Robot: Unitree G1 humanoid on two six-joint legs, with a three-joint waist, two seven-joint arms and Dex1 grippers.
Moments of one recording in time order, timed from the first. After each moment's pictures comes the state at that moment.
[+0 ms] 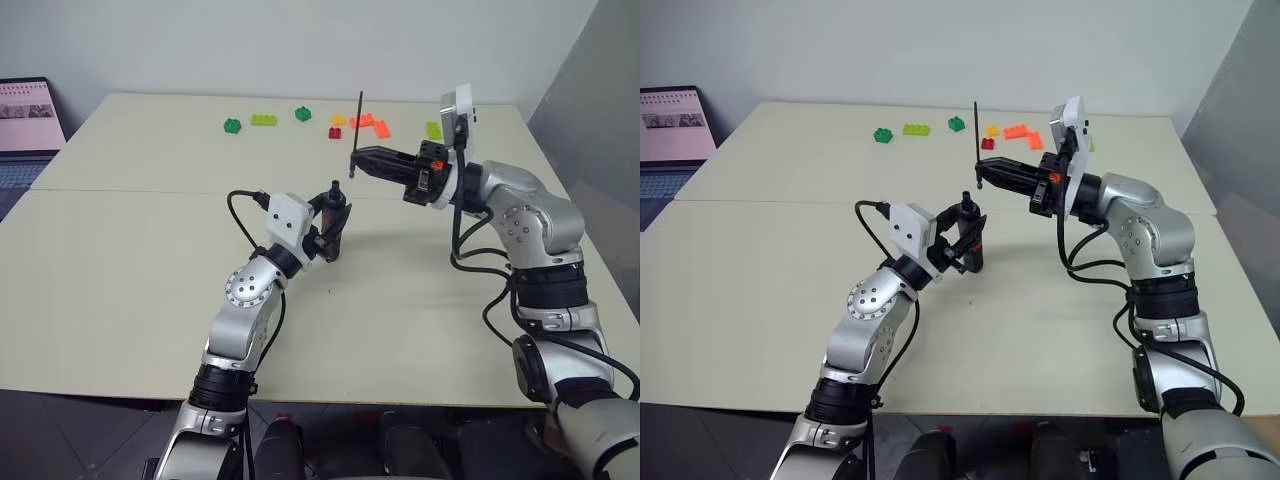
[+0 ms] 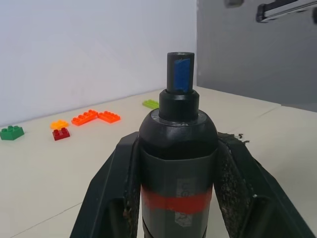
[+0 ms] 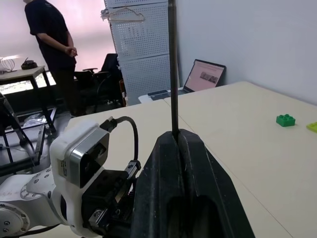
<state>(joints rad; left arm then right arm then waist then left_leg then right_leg) -0.41 0.17 -0.09 -0.06 -0.18 0.10 -0.44 -0.93 -0.36 -0.02 0.17 0.55 0.59 1.00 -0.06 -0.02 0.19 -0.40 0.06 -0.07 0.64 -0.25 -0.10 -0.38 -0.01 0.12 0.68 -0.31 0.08</state>
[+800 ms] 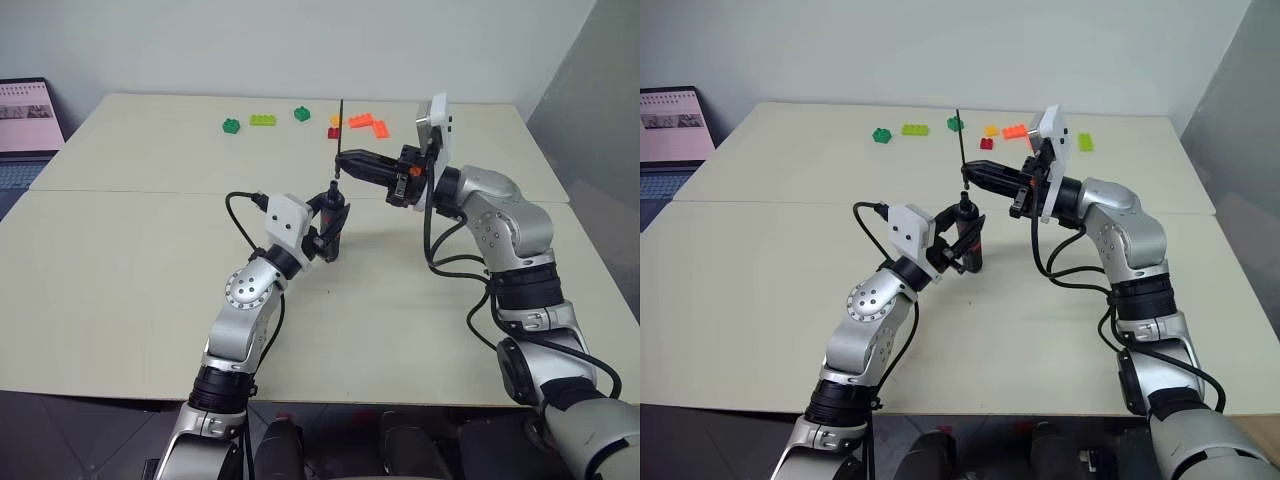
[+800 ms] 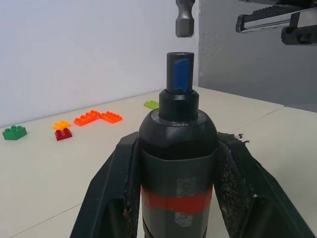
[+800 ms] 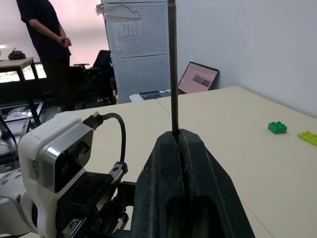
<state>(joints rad) -0.40 0.17 -0.09 -0.07 -0.18 0.10 -0.43 -0.92 -0.31 0.03 0.19 0.47 0.47 0.98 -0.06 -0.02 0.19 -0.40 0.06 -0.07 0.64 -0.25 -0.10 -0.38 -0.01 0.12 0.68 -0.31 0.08</state>
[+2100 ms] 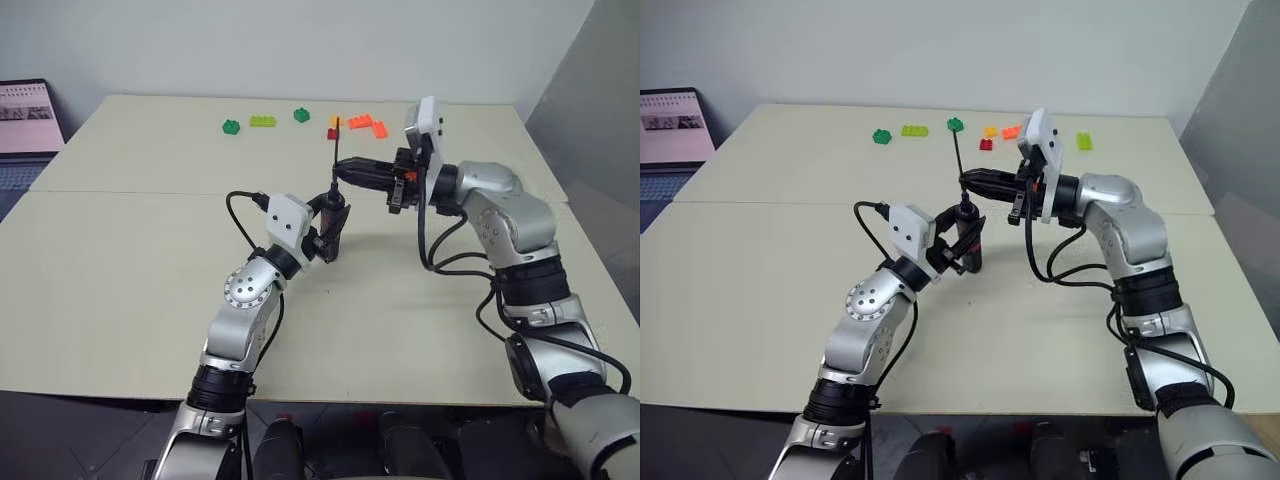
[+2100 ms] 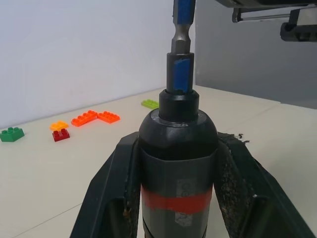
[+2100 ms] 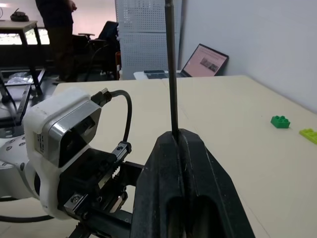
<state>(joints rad) -0.41 0.18 -0.09 -0.06 -0.17 0.10 -0.45 -0.99 -0.37 0.12 0.23 0.41 0.48 1.07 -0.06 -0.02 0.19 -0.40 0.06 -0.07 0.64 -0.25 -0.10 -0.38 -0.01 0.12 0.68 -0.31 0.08</state>
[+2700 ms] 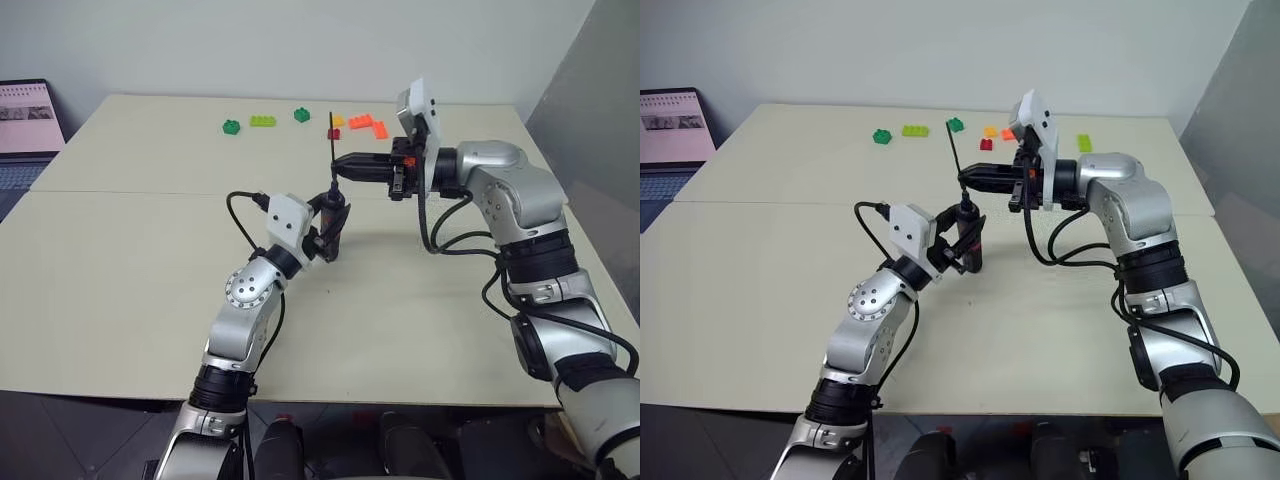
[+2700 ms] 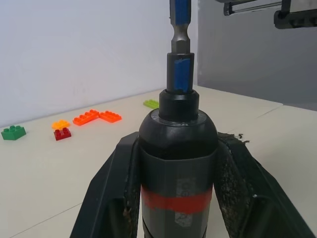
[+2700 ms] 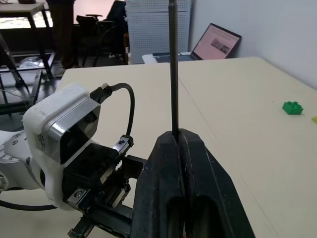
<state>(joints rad) -0.42 0.16 -0.09 -0.05 -0.17 0.11 -0.41 -1.03 -0.39 0.14 0.23 0.39 0.55 1.04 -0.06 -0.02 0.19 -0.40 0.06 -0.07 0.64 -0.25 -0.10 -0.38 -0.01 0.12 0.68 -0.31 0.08</state>
